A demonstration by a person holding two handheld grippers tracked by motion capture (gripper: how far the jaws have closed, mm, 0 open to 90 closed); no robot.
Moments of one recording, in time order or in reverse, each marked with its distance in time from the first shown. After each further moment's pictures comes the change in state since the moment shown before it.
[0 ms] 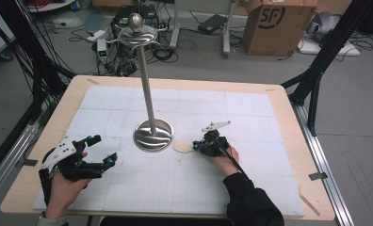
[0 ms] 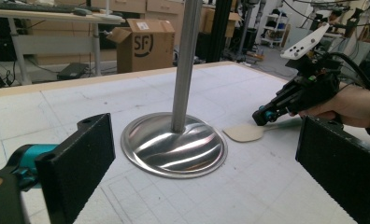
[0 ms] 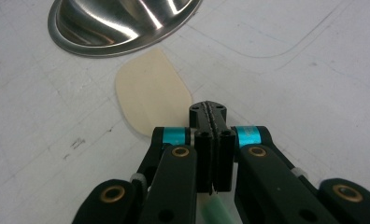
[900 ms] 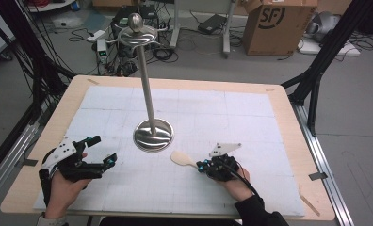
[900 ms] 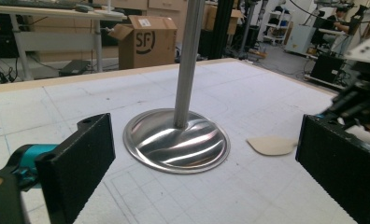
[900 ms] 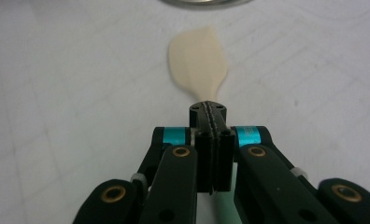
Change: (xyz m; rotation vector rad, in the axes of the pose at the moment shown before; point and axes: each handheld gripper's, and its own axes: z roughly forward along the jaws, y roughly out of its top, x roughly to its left) left arm 0.001 -0.002 -0.001 0.010 0.009 0.001; right arm 0.043 -0.048 -0.053 -0.026 0.084 -0.129
